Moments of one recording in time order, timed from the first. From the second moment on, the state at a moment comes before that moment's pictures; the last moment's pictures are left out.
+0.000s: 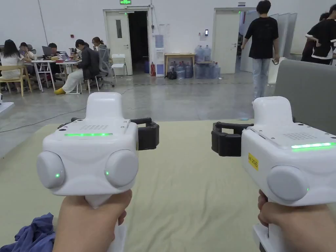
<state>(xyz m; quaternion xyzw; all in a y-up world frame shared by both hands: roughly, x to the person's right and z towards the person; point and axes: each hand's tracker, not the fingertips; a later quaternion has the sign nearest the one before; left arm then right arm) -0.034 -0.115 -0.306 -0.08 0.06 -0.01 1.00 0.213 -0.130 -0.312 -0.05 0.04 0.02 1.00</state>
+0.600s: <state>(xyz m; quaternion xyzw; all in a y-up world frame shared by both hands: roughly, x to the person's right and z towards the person) -0.034 -0.117 -0.306 -0.08 0.06 -0.01 0.99 0.214 -0.130 -0.310 -0.04 0.04 0.02 1.00</state>
